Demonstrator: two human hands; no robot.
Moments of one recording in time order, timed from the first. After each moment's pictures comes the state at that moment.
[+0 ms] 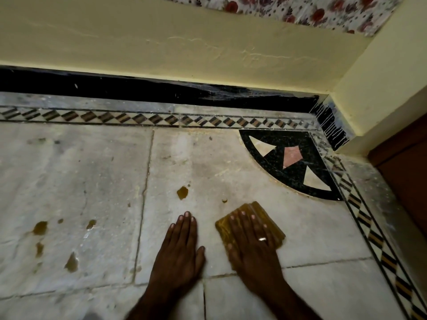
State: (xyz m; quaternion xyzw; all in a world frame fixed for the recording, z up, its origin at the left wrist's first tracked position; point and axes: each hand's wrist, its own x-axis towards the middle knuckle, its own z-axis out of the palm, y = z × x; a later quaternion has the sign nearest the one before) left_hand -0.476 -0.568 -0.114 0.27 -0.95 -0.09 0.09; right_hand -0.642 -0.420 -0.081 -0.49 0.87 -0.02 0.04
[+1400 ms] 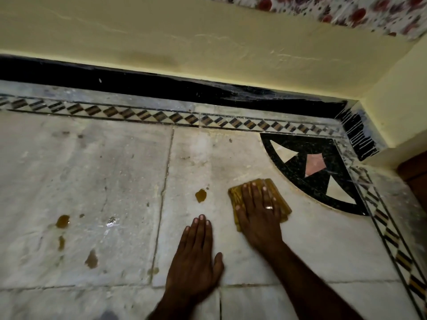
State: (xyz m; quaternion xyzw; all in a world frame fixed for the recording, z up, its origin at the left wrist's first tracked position) left_hand -0.477 -0.563 -0.112 0.30 -0.93 -0.12 0.14; right_hand -0.688 -0.520 -0.079 -0.45 0.89 -0.03 0.08
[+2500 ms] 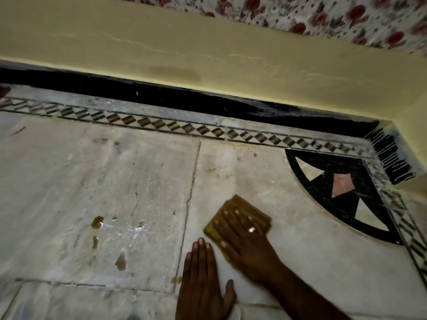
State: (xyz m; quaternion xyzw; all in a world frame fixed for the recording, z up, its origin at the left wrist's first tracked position) left_hand -0.448 -0.548 -0.108 0.44 -0.88 -0.11 0.15; right_hand -0.632 -0.541 -0.076 -0.69 0.73 -0.02 0.03
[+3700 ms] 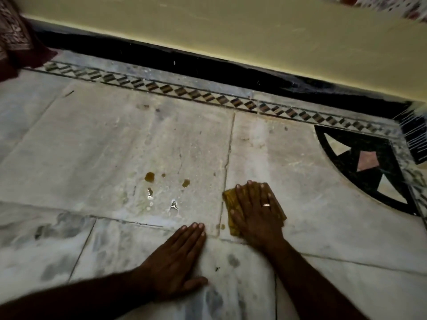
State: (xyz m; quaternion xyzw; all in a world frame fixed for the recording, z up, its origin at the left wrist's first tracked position) left_hand -0.253 -0.609 -0.087 0.14 -0.99 -0.04 0.07; right_hand -0.535 -0.542 -0.073 -0.58 0.81 0.02 0.04
